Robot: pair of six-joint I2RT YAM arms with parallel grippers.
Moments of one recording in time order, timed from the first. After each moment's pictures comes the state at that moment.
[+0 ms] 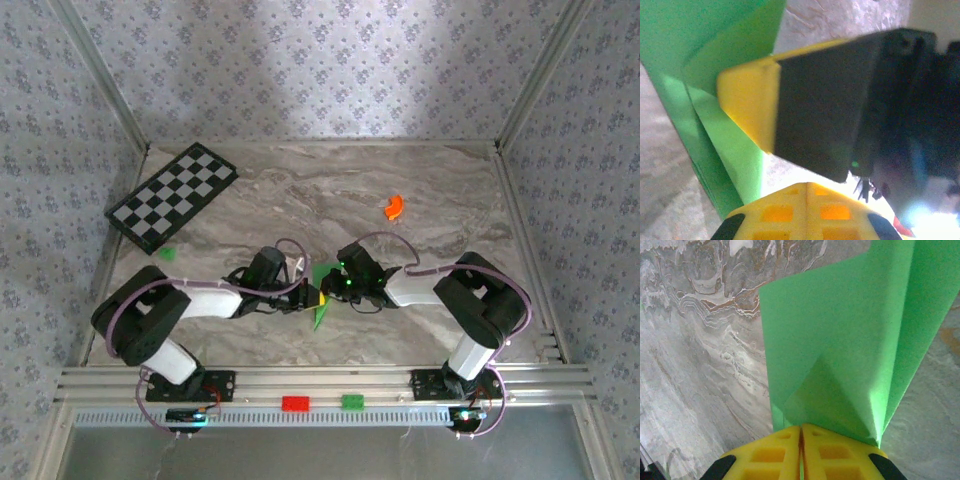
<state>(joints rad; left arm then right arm) -0.75 1.56 0.51 0.33 0.63 -0.93 0.79 1.68 0.66 0.18 -0.23 0.99</state>
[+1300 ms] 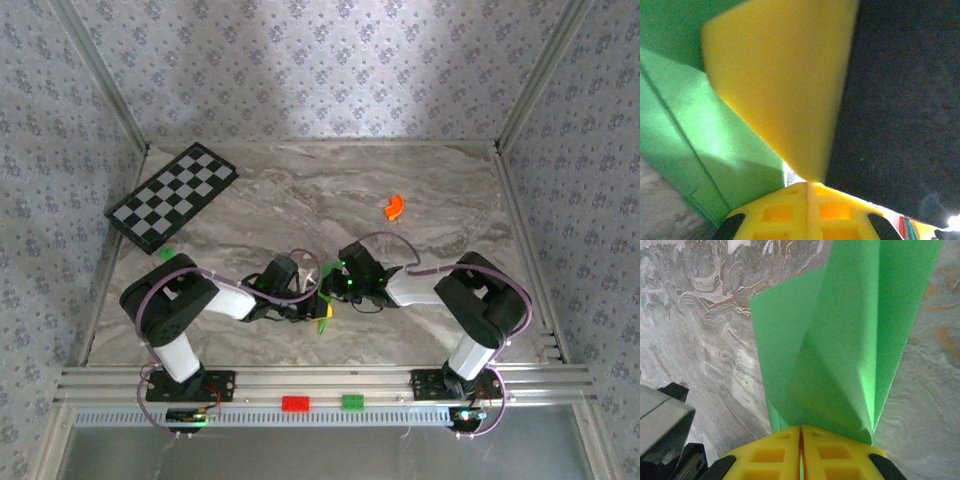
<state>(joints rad) -0.83 1.71 0.50 0.46 0.64 -0.94 0.78 1.68 0.66 0.17 -0.25 0.98</state>
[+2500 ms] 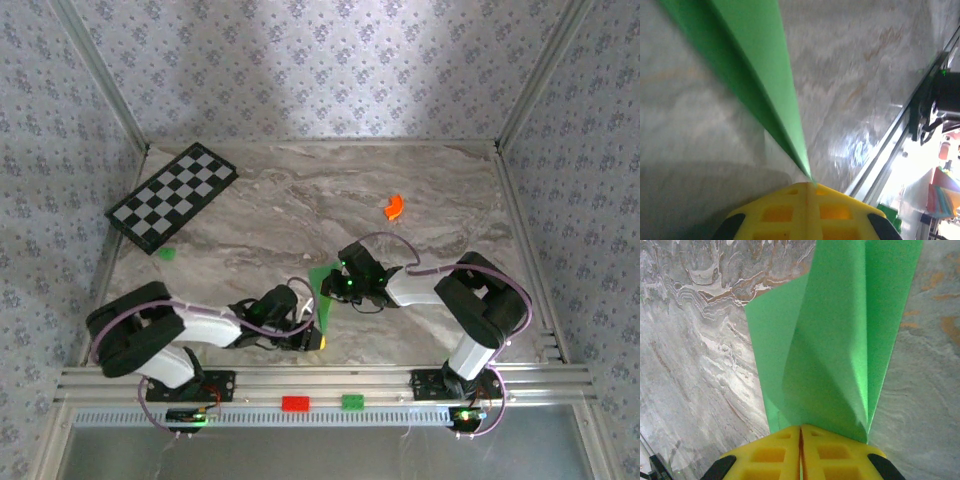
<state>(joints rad) -1.04 1.44 0.34 0.31 0.50 -0.96 0.78 1.68 0.66 0.17 -0.27 0.98</state>
